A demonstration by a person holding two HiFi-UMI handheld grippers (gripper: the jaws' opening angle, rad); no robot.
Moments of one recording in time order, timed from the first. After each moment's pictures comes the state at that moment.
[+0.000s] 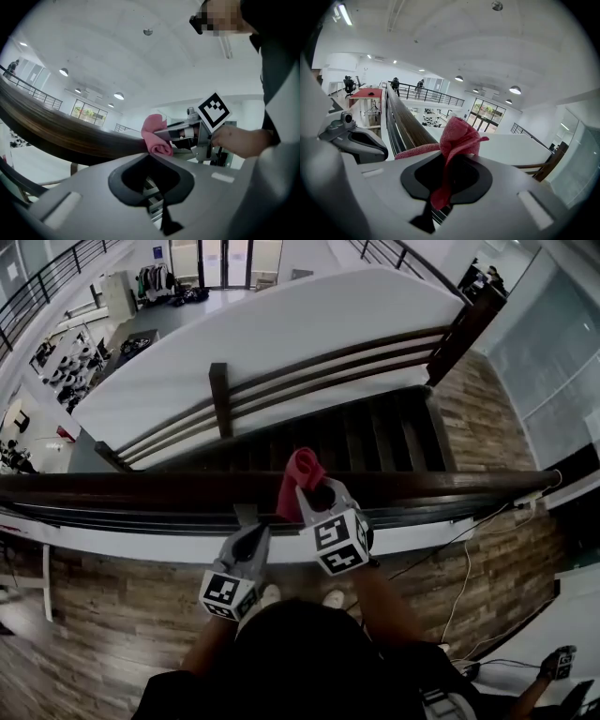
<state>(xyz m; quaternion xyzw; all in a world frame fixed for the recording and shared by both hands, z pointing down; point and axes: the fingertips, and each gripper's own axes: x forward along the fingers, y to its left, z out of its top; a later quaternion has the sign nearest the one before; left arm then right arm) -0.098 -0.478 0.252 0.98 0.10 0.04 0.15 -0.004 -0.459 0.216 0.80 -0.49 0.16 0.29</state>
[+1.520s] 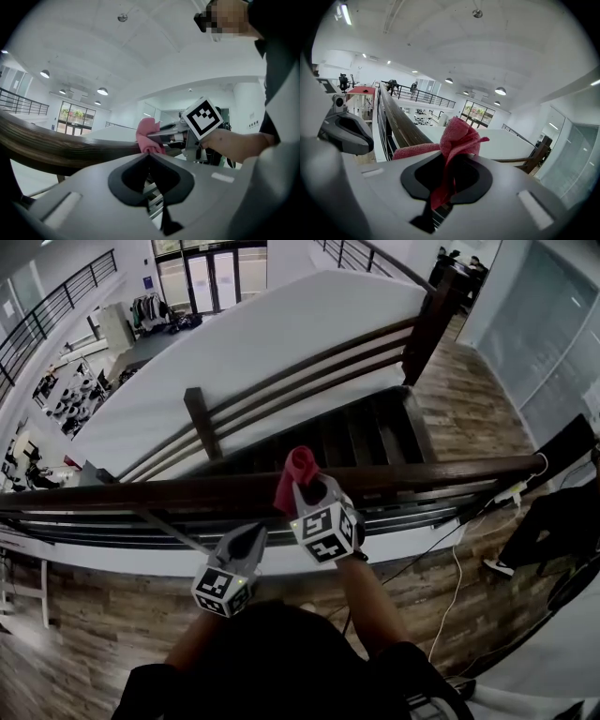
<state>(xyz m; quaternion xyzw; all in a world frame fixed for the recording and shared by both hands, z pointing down) 0.005 -0.280 0.235 0.98 0.14 0.06 0.09 0.116 -0.259 0.216 0.83 -0.46 0.14 0.28</state>
